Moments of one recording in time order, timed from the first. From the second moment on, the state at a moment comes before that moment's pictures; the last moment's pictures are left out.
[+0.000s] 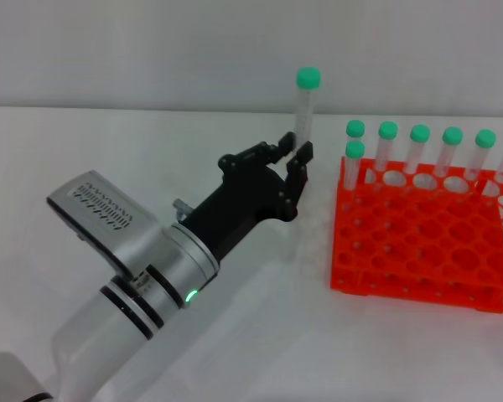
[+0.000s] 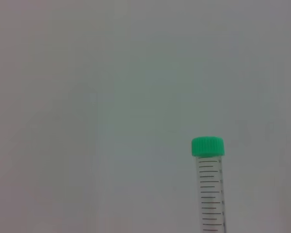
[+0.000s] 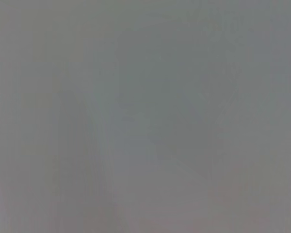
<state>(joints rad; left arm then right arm) -0.63 -2.10 2.84 0.36 -1.01 1.20 -0.20 0.39 2.00 0.01 -0.19 1.44 1.51 -2.23</state>
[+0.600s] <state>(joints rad) -0.68 -2.10 2.84 0.38 -0.80 1.05 -0.21 0.51 2.00 -0.34 -0.26 1.41 1.56 -2.18</state>
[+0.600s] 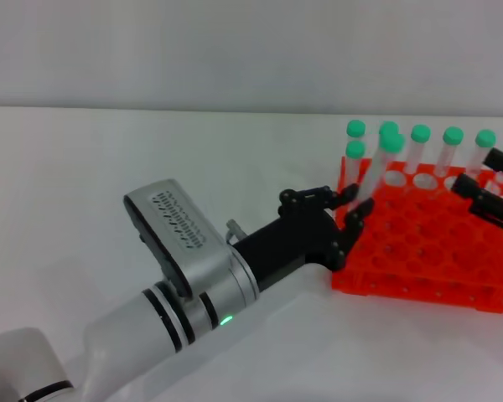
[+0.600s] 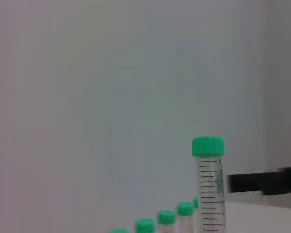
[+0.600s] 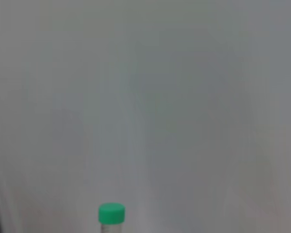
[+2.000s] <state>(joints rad) -0.67 -2.10 2.84 0.39 -0.73 1.05 -0.15 0.55 2.01 -0.50 -0.31 1.41 1.65 -2.06</state>
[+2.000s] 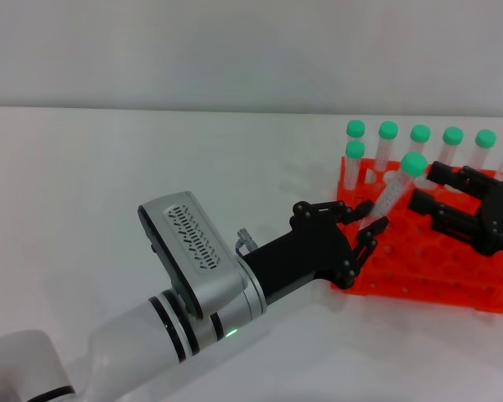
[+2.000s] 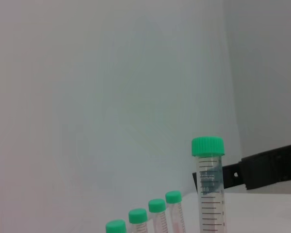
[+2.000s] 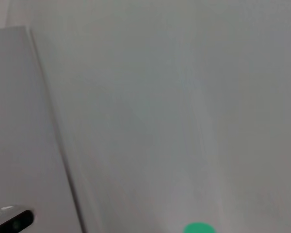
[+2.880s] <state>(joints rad) -0.67 -2.10 2.83 0.39 -0.73 1.05 -0.15 0.61 2.02 -0.51 -0.24 1.44 1.62 -2.14</state>
